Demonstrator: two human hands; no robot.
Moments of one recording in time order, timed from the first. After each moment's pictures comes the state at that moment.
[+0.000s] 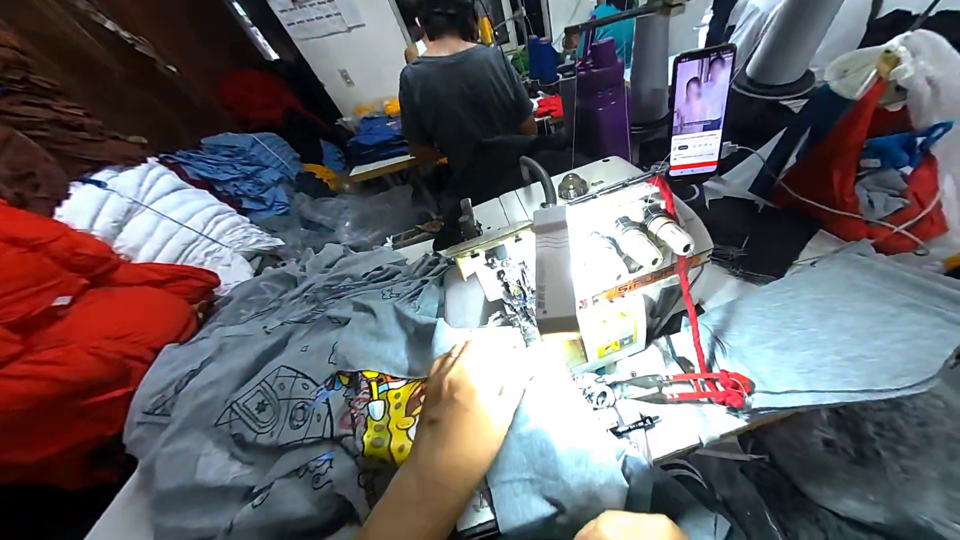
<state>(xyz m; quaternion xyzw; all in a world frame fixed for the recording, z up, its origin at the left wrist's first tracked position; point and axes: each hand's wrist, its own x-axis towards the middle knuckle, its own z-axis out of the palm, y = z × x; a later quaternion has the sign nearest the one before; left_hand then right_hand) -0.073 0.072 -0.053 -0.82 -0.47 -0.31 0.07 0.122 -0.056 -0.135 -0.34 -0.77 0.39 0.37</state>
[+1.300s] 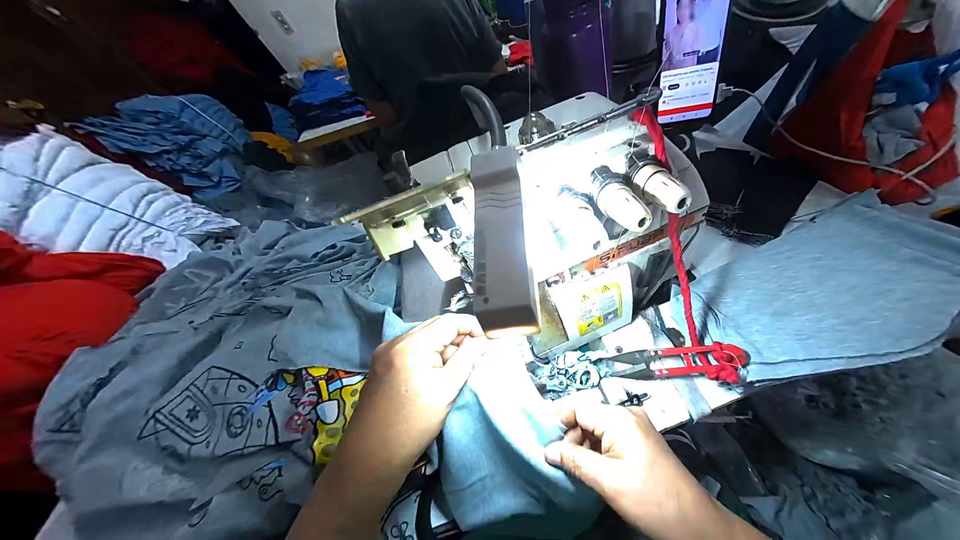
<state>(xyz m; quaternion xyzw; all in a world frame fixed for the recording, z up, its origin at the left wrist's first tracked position) -0.080 0.082 -0.042 -0.79 -0.50 -0.33 -0.11 0.114 -0.009 -0.103 -0.48 -0.60 0.46 0.44</state>
